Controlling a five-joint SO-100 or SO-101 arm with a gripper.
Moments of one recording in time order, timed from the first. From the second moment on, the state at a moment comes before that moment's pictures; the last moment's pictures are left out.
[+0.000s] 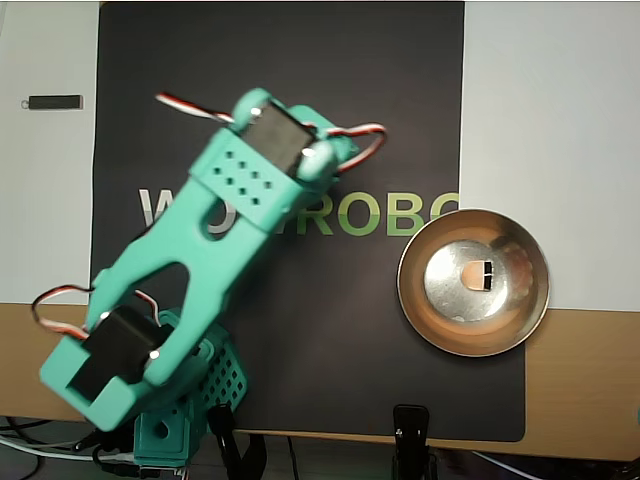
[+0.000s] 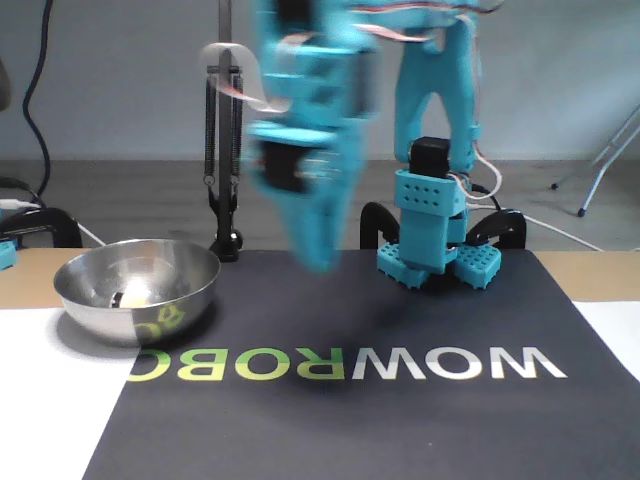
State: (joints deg) arm 32.8 86.8 85.6 87.9 -4.0
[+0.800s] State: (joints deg) arm 6.8 96.7 94.4 86.3 7.8
